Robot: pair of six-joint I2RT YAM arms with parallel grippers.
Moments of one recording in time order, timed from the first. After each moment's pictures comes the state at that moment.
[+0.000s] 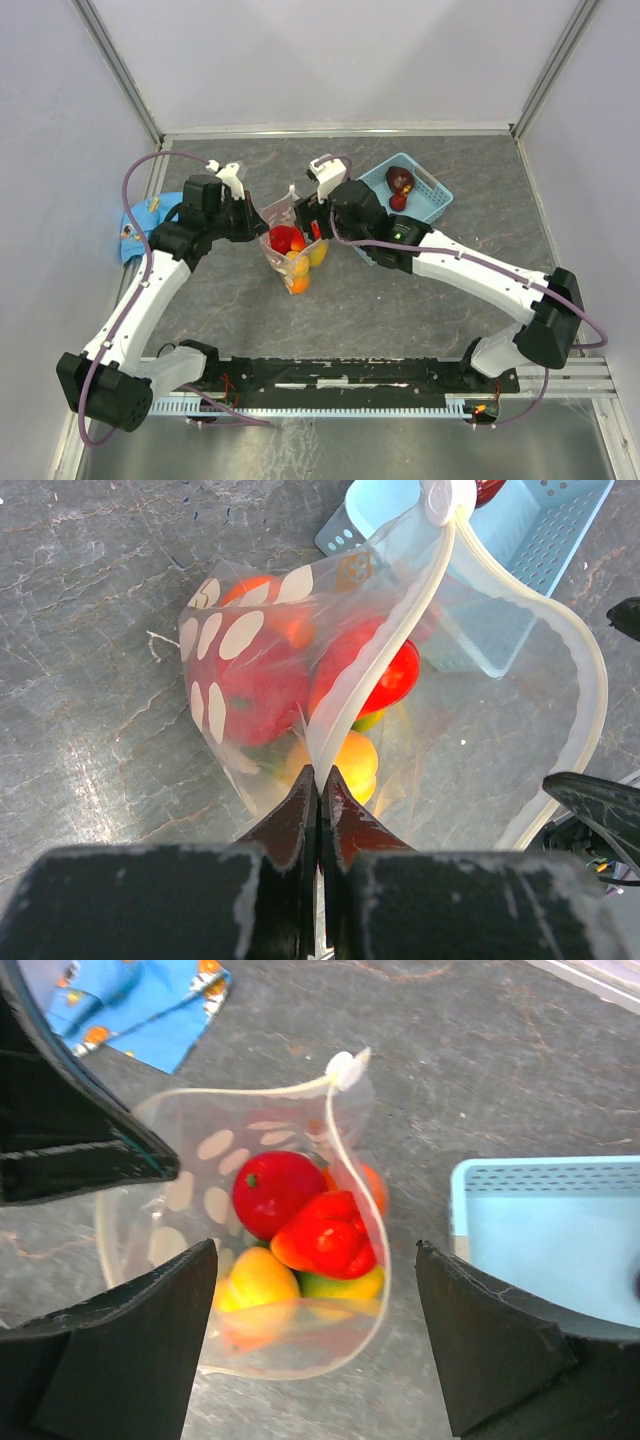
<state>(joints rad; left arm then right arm) -0.29 1.09 1.05 -0.61 0.27 -0.34 0.96 1.48 1.32 -0.20 0.25 0.21</state>
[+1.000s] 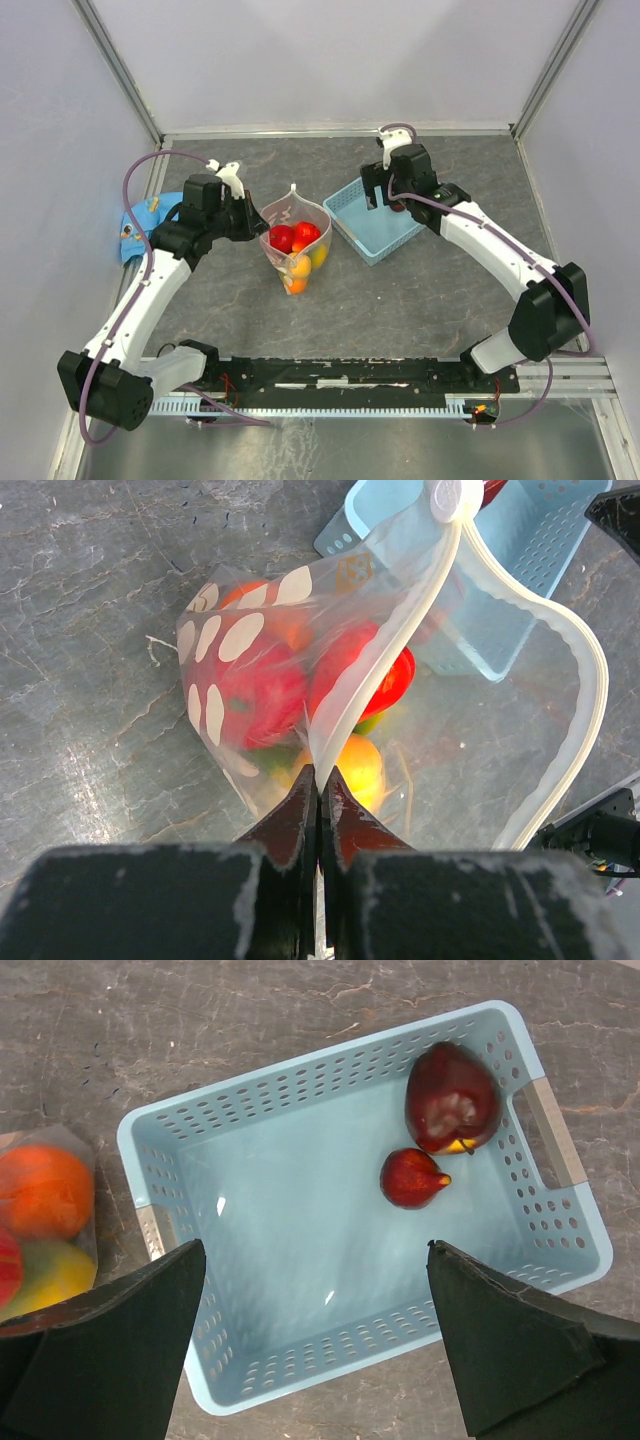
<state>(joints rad) -0.29 1.10 1.04 -0.60 0.27 -0.34 0.52 1.50 1.28 -0.36 0.21 0.08</state>
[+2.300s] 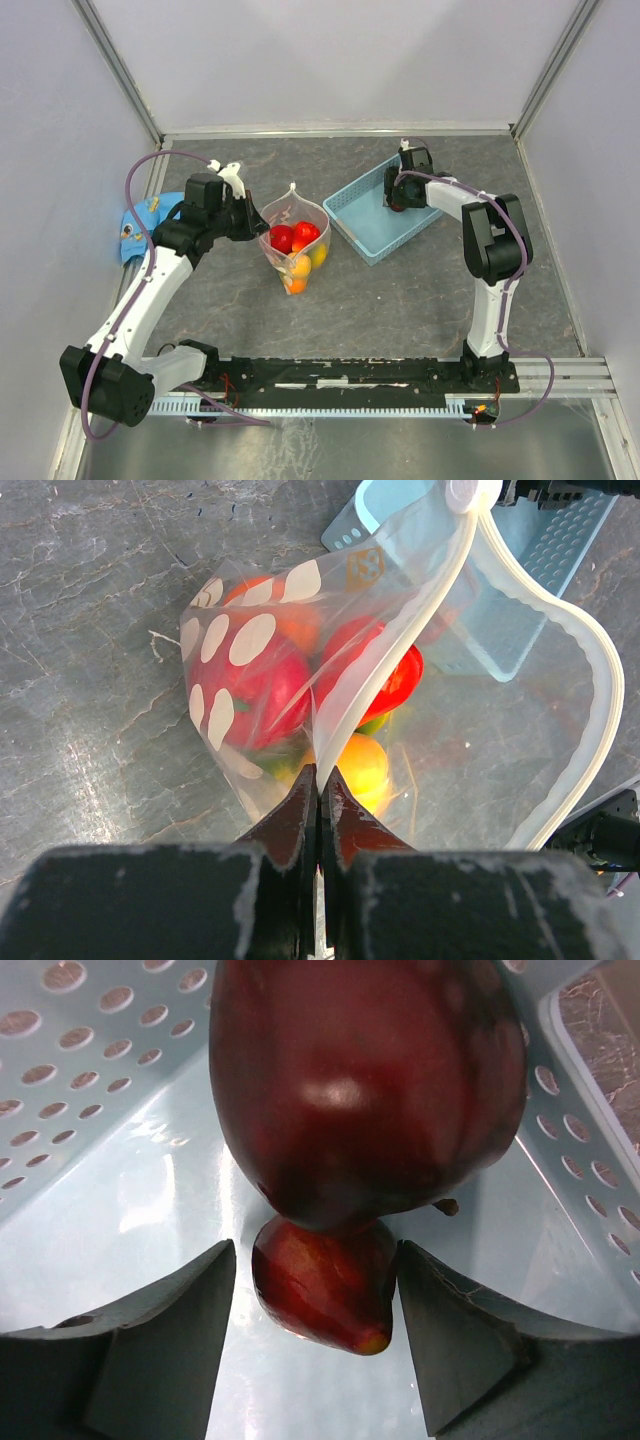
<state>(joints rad) -0.28 1.12 1.04 -0.60 0.27 -0.34 0.26 2.05 1.41 -0.25 0.04 0.26</state>
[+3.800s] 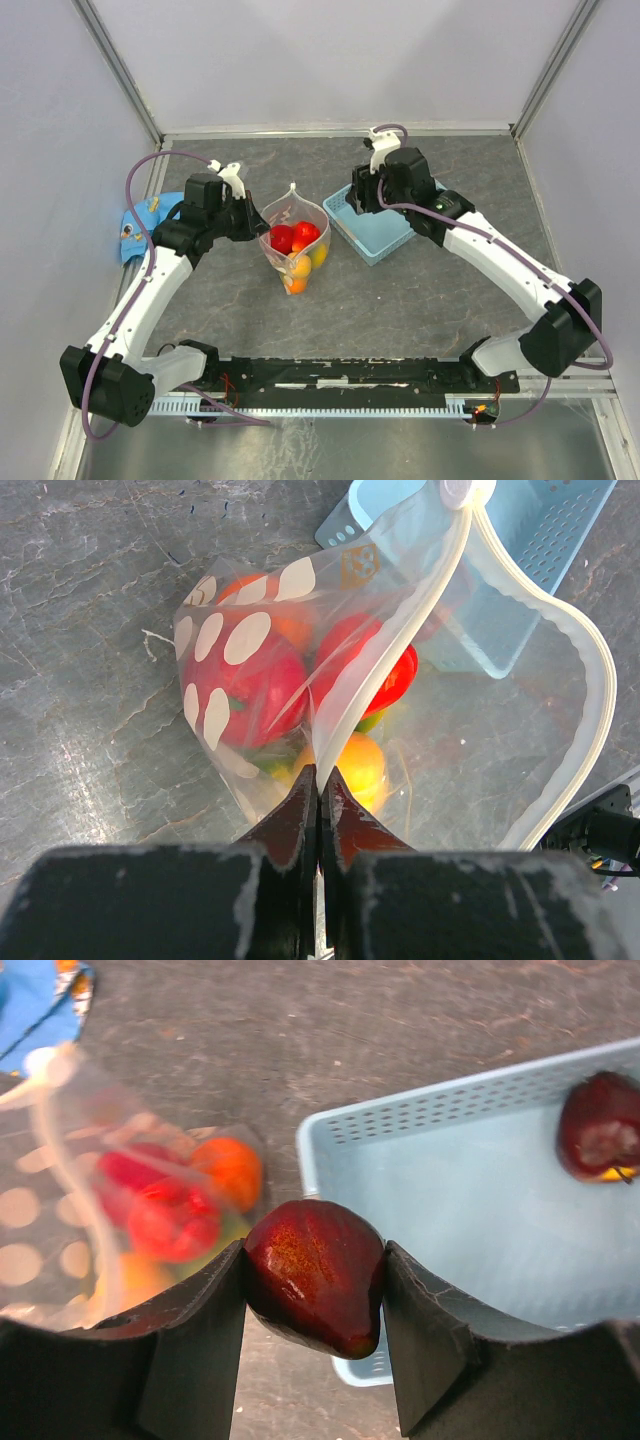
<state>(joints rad) -0.28 1.12 1.04 -0.60 0.29 -0.34 0.62 1.42 1.30 -0.36 0.03 0.22</state>
